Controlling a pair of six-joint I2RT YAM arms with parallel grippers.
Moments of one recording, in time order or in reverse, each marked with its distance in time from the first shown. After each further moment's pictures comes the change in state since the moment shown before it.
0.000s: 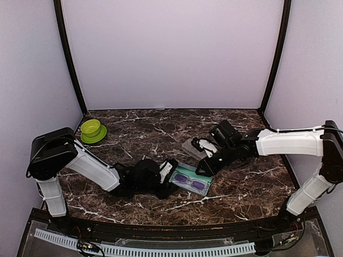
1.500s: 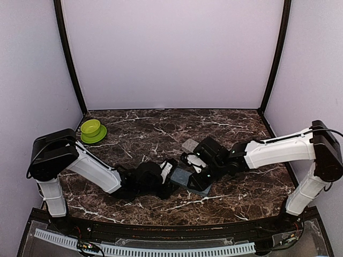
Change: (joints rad) left arm -0.034 0.011 0.009 0.003 -0.089 -0.092; right arm 0.193 0.082 -0.026 0.076 0.135 0.111
